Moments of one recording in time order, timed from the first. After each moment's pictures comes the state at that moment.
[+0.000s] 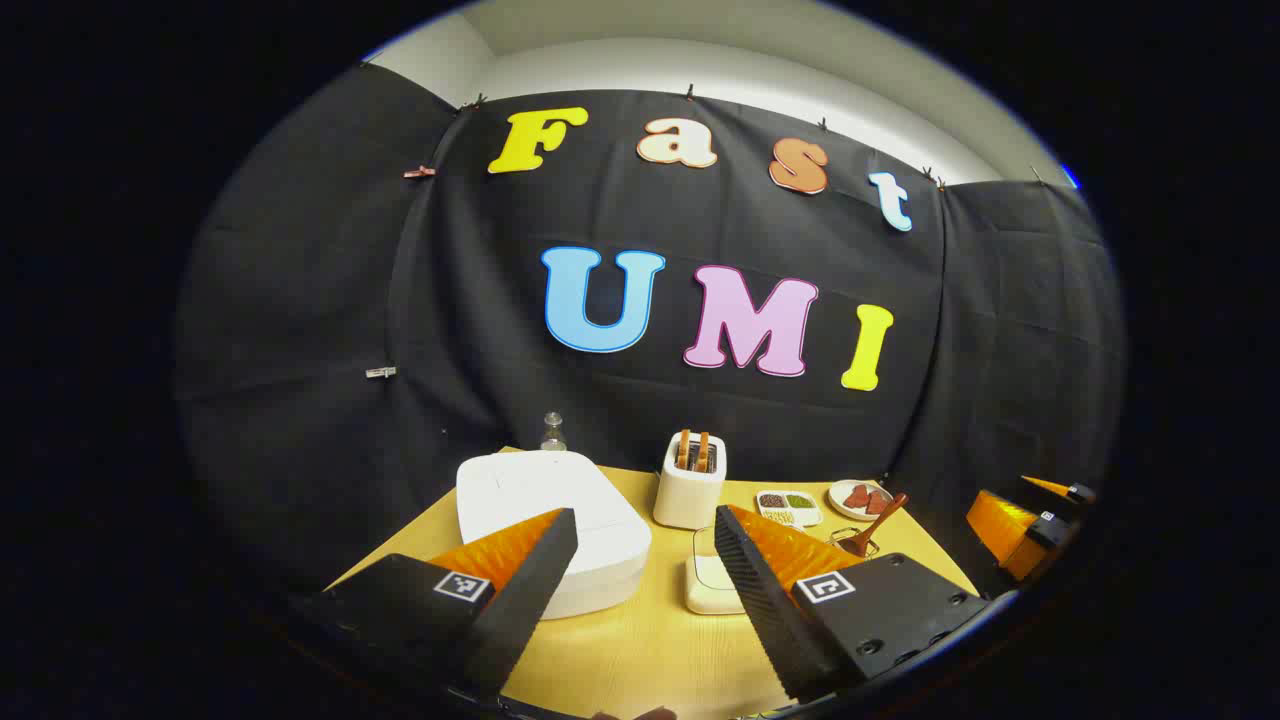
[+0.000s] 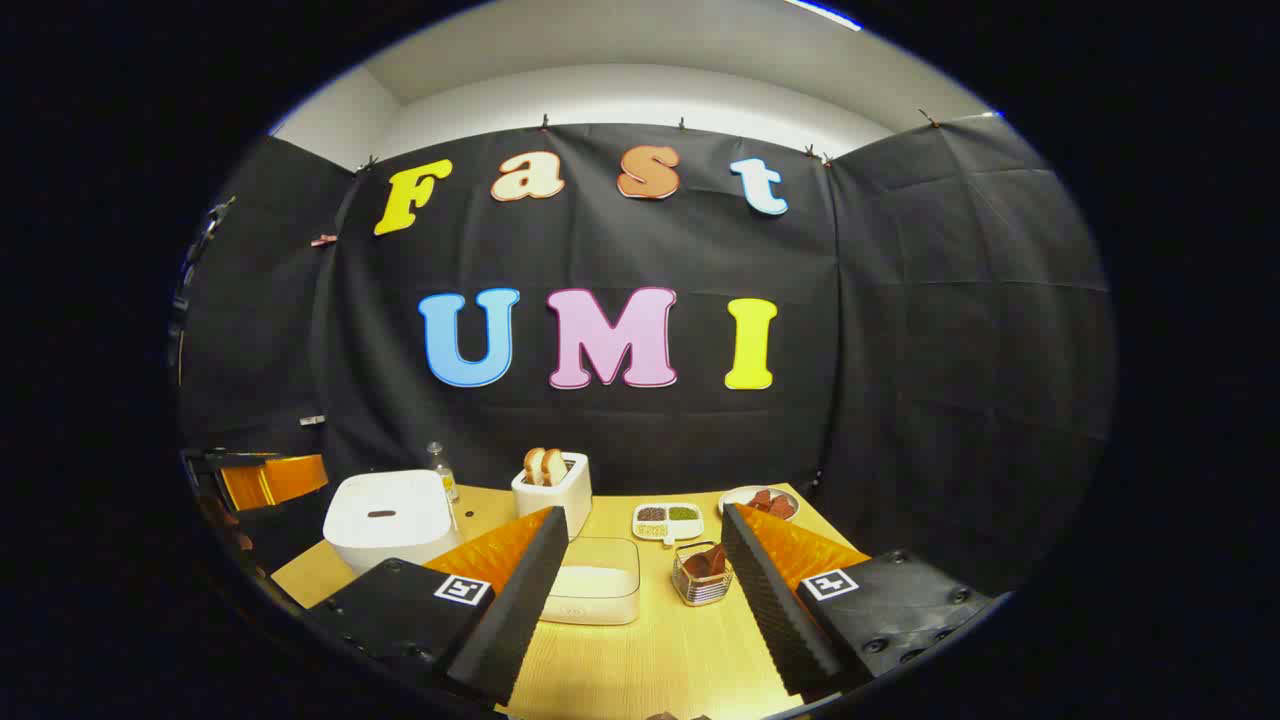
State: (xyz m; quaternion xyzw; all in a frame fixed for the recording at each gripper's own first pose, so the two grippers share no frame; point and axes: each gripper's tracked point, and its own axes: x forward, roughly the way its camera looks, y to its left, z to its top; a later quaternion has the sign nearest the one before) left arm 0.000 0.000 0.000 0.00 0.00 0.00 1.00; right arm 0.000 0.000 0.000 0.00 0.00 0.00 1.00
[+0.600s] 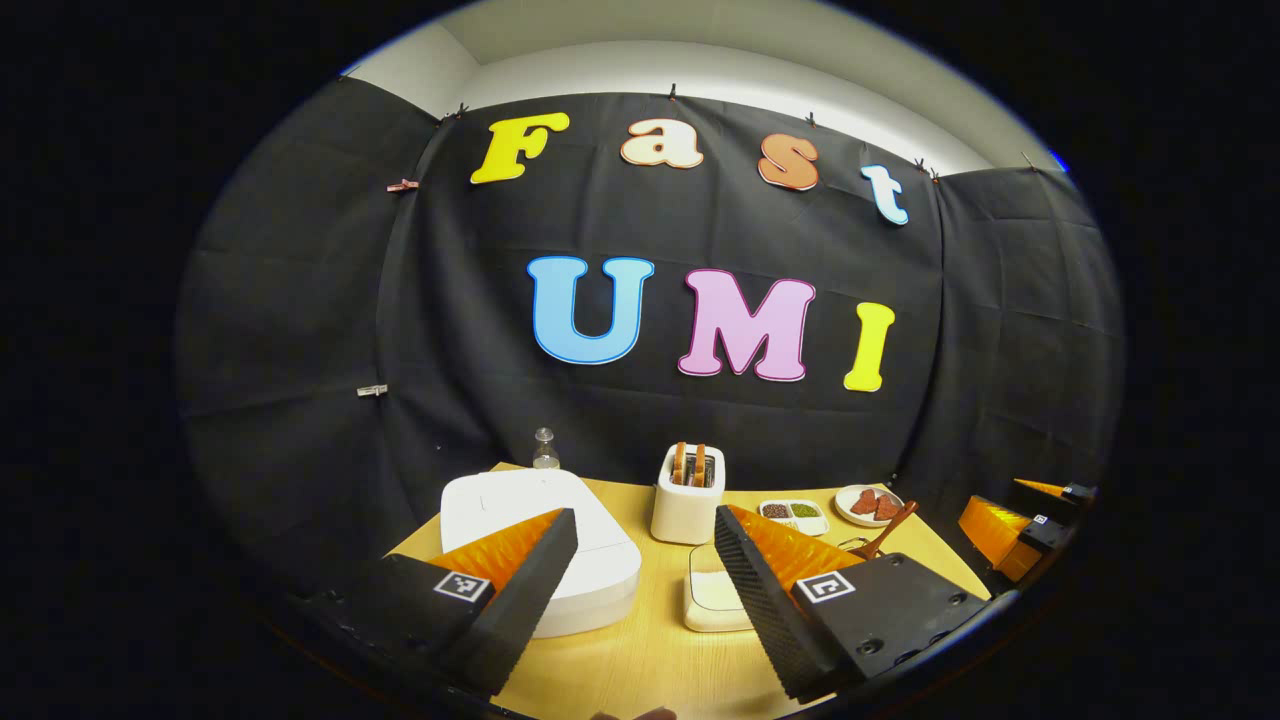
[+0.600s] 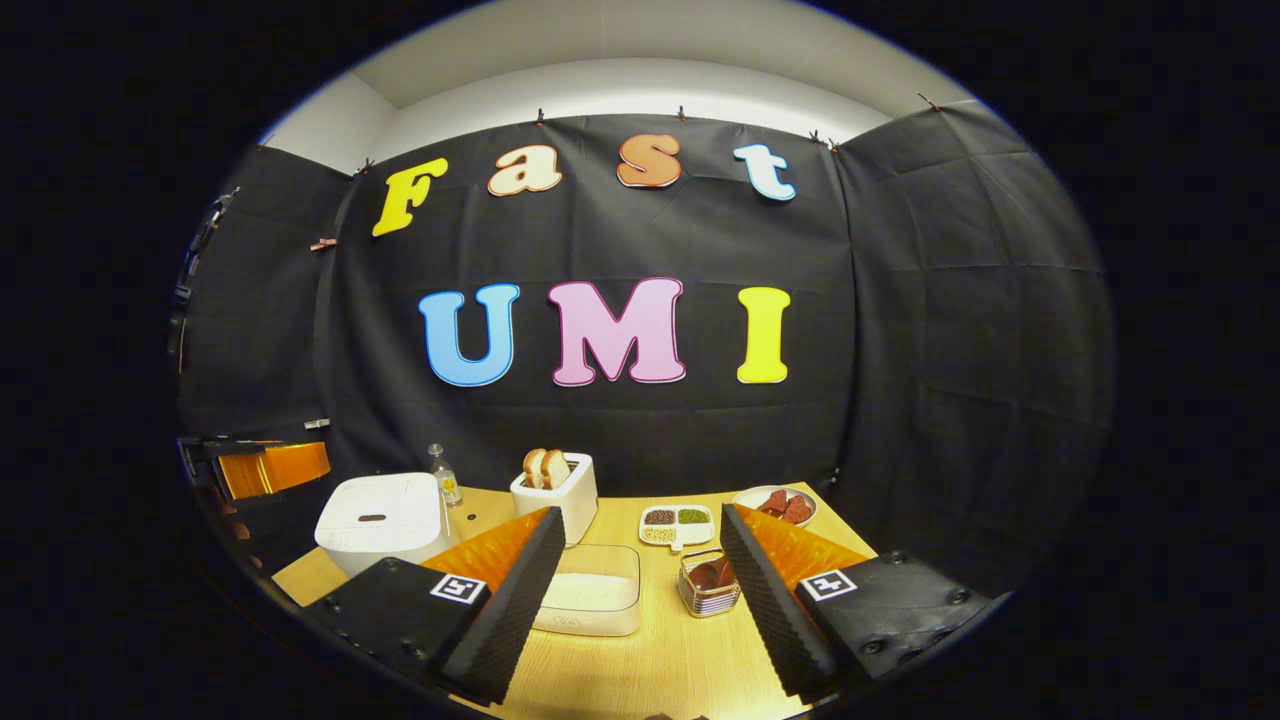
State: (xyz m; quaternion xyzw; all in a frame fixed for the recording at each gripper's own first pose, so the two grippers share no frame) left arm 0.031 -0.009 0.013 0.02 -0.01 0.01 1.00; right arm 0.044 -0.030 -0.010 0.01 0.00 0.00 1.00
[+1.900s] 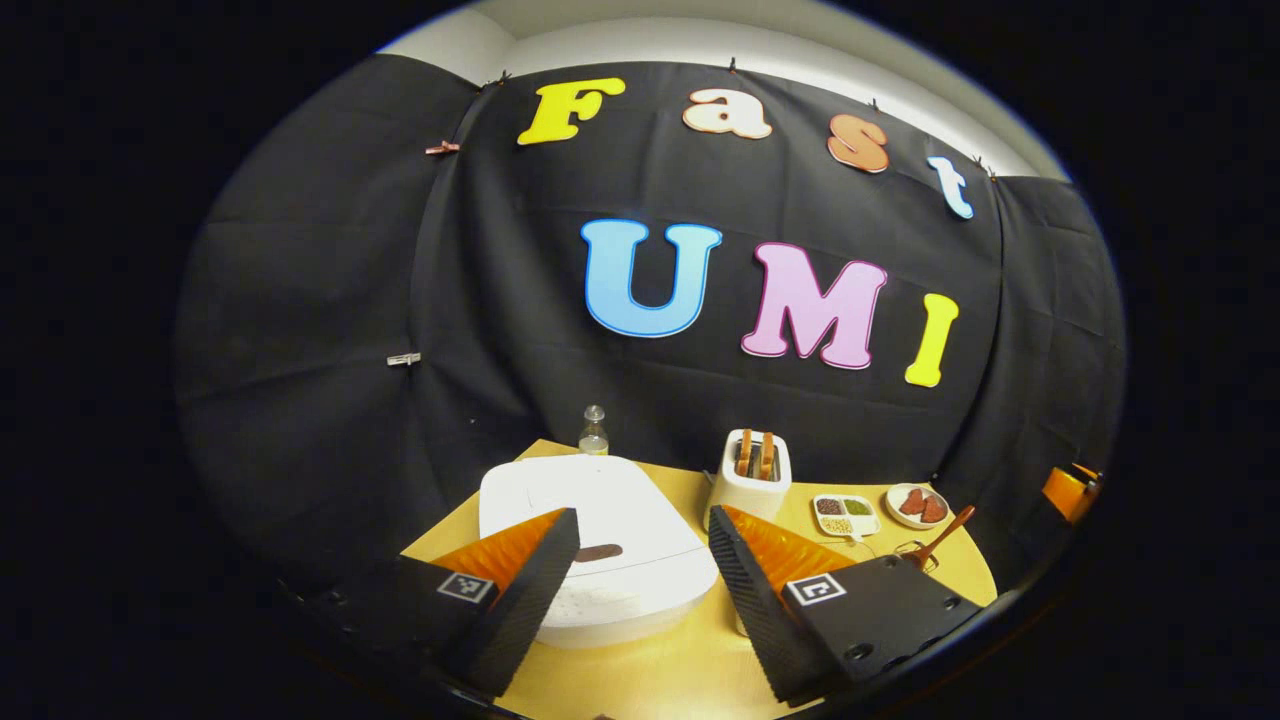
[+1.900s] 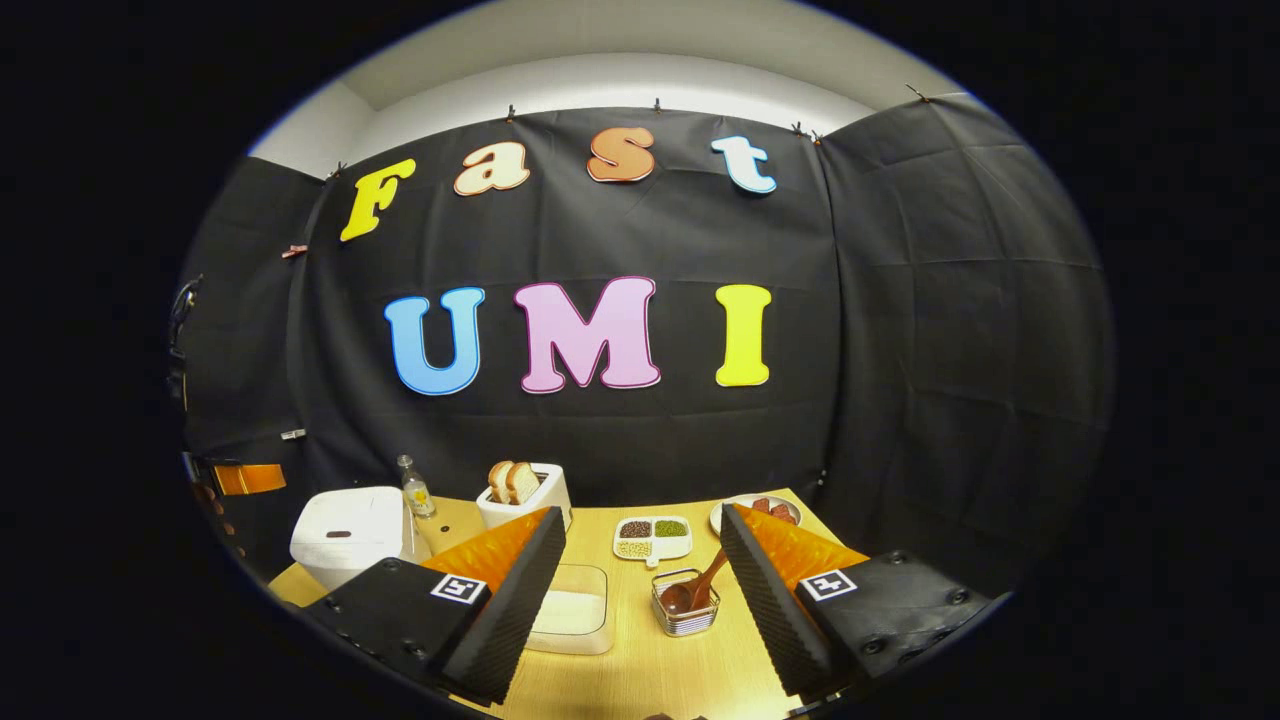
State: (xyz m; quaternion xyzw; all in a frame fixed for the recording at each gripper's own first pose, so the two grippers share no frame) left arm 0.089 0.076 0.003 -0.01 0.04 0.06 1.00; right arm 0.085 -0.072 0.009 0.02 0.01 -0.02 1.00
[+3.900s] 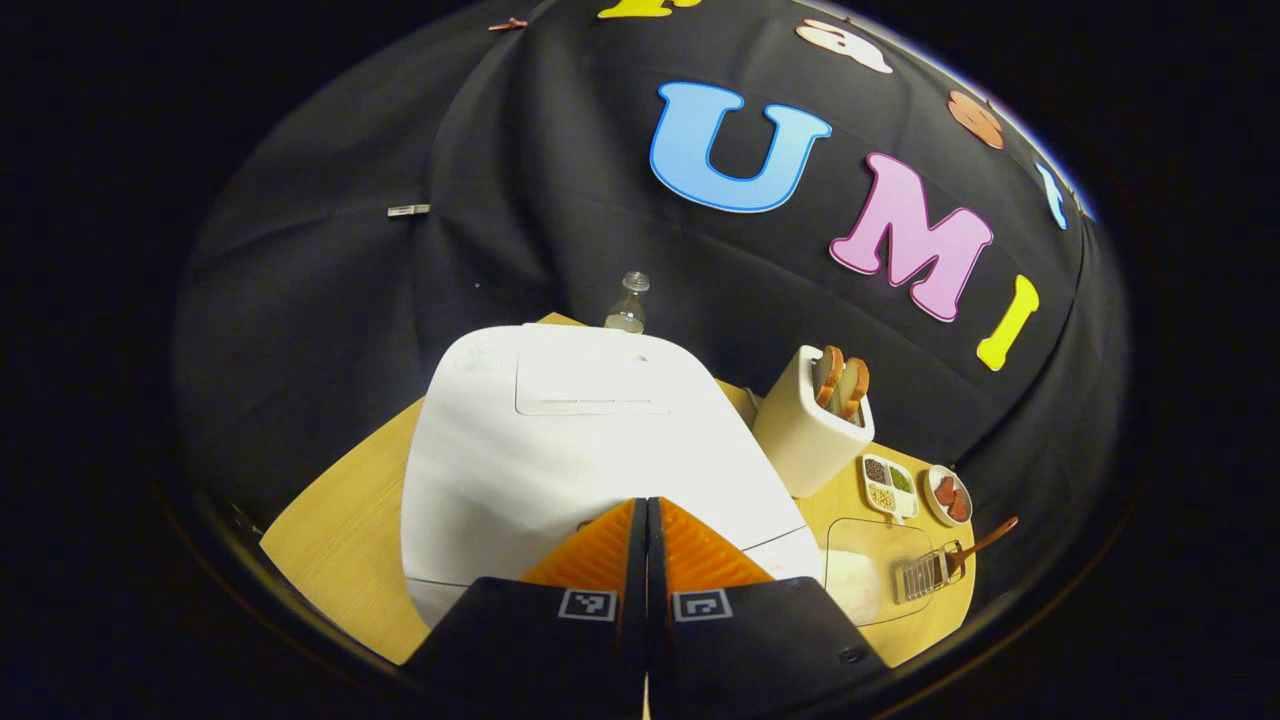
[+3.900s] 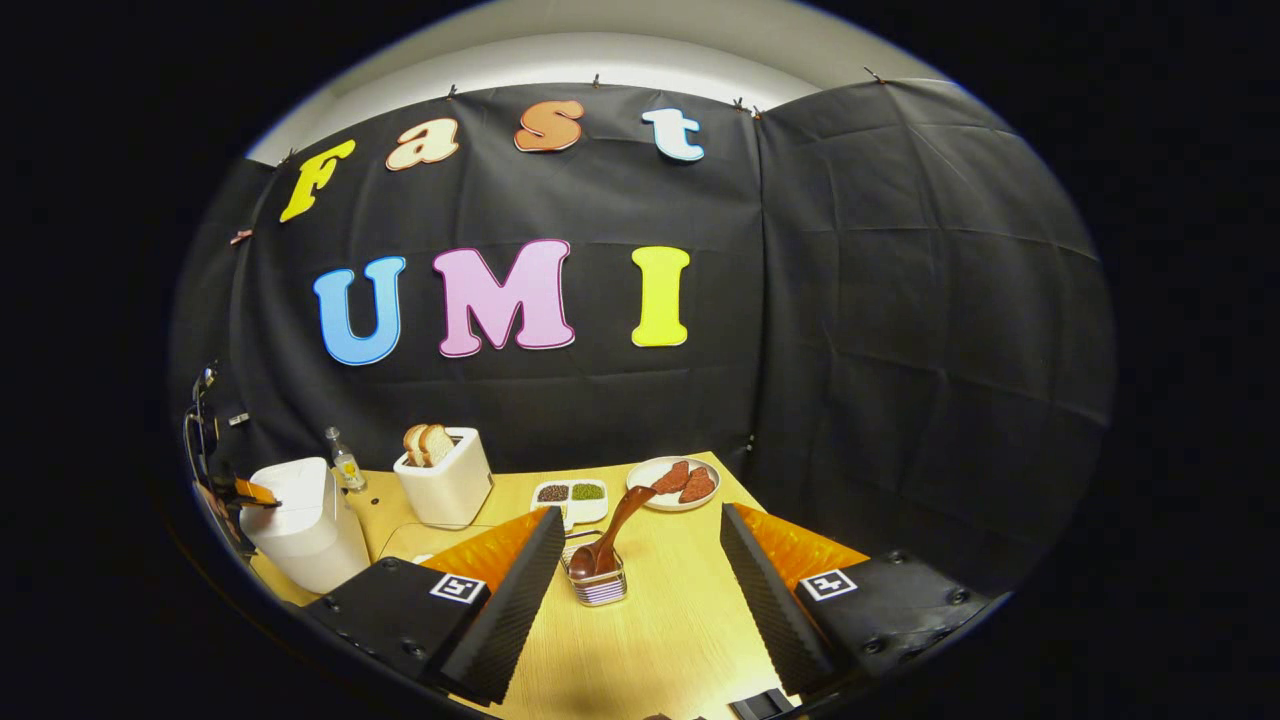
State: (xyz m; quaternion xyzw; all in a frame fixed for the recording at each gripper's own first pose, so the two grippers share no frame) left arm 0.200 0.128 -0.115 -0.13 0.18 0.08 0.97; right arm 0.057 -0.159 -0.037 0.02 0.06 -0.11 0.99
